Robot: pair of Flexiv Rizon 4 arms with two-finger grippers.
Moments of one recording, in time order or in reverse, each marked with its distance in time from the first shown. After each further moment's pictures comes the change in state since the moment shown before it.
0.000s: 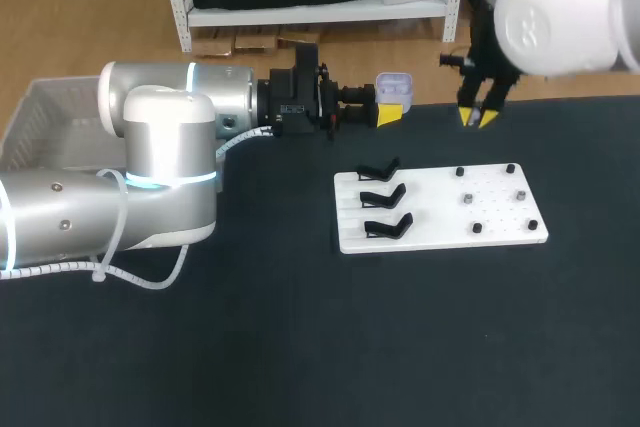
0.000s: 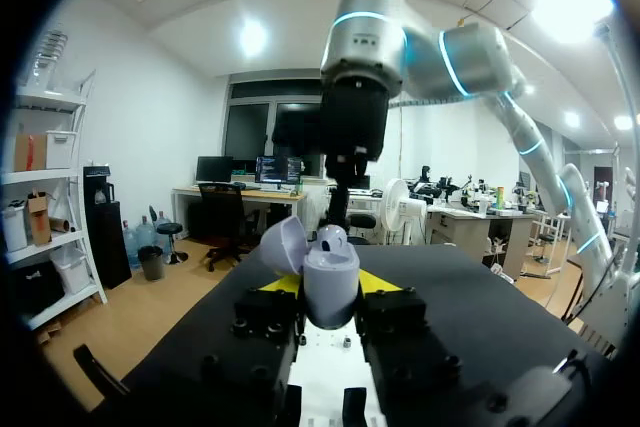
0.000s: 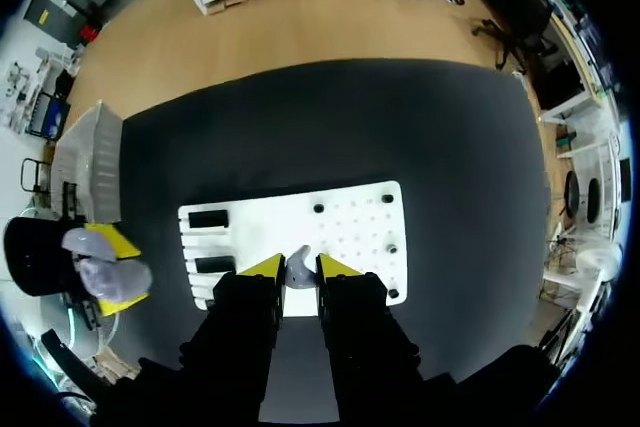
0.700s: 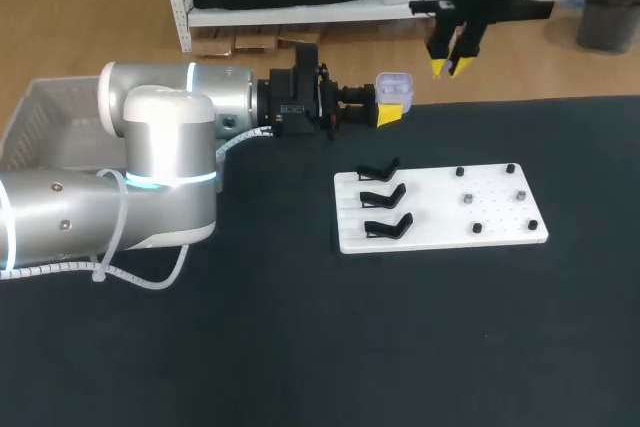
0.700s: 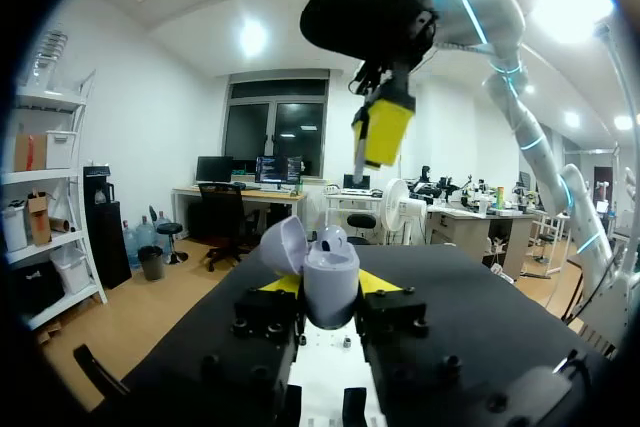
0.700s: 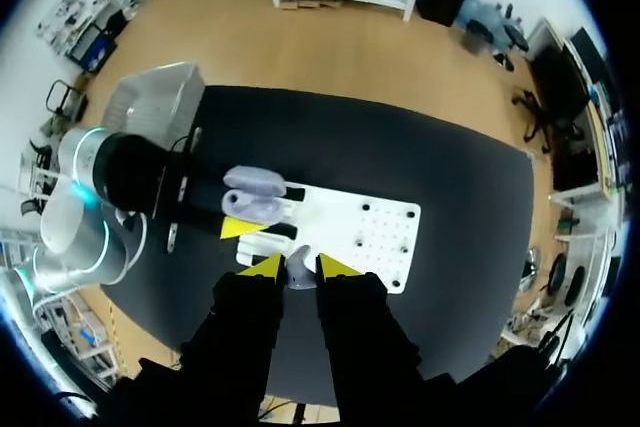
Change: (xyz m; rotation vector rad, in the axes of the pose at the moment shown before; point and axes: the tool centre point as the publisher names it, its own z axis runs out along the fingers) left arm 0.000 0.000 0.000 0.000 0.000 0.000; right arm 0.027 0.065 -0.090 -0.051 -0.022 -0.317
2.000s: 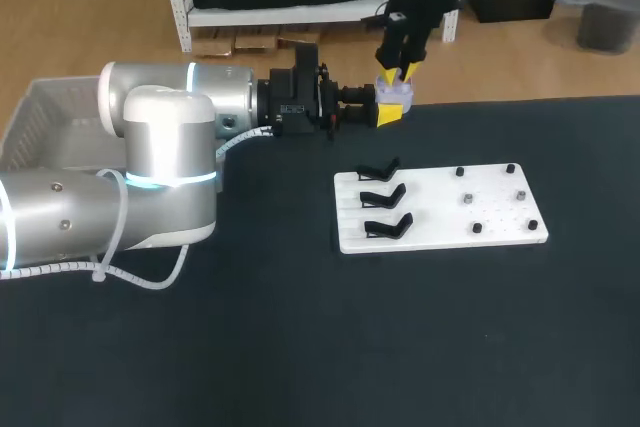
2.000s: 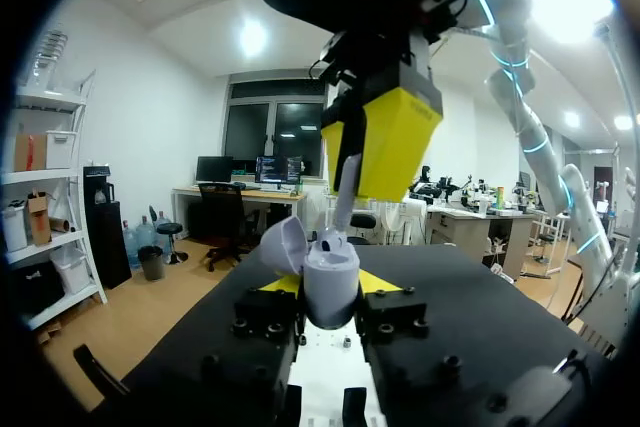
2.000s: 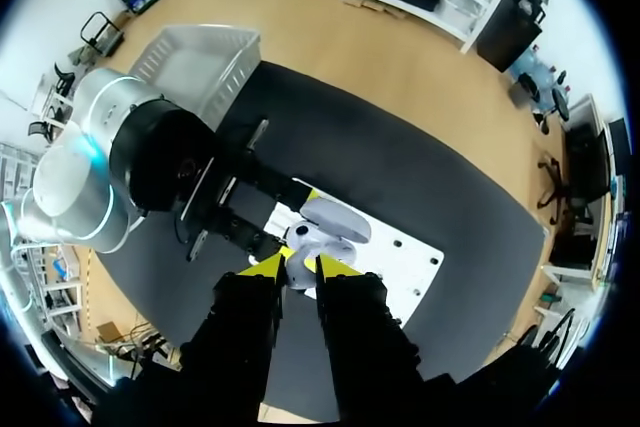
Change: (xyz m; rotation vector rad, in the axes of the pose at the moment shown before) left arm 0.000 0.000 0.000 0.000 0.000 0.000; right arm -0.022 0.044 0.030 -0.034 0.047 -0.280
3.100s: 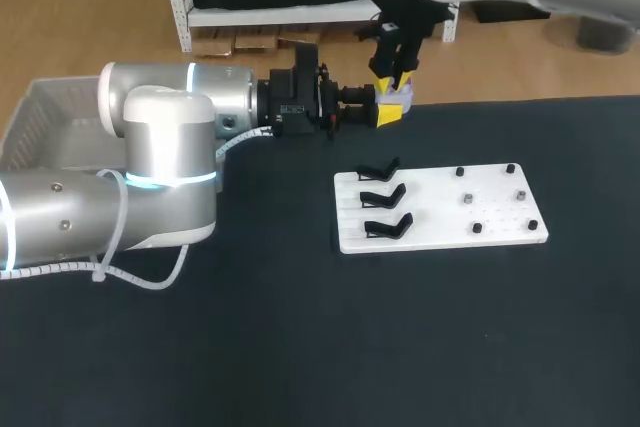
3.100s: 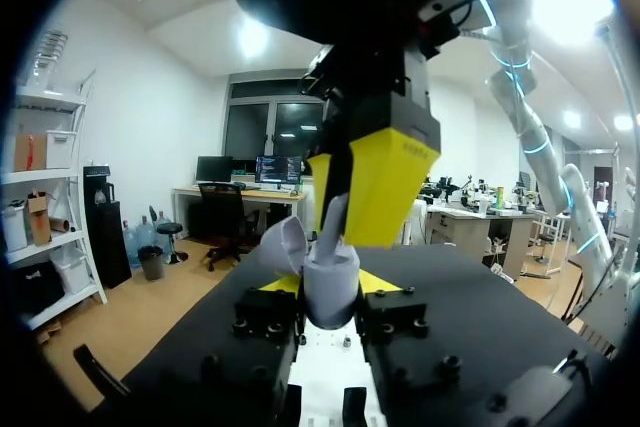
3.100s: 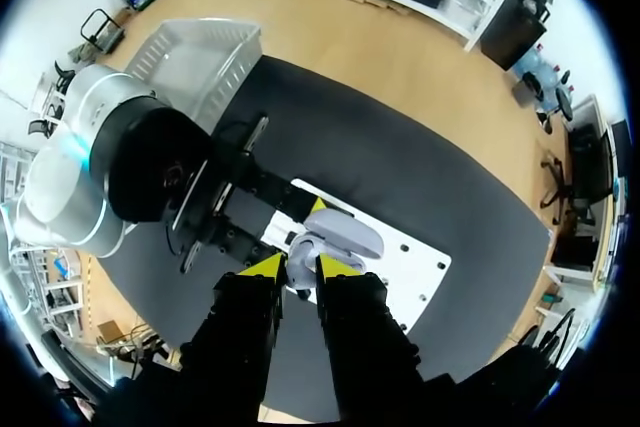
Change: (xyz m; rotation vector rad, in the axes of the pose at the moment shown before) left arm 0.000 0.000 0.000 0.000 0.000 0.000; right arm -0.005 0.003 0.017 -0.007 0.015 0.001
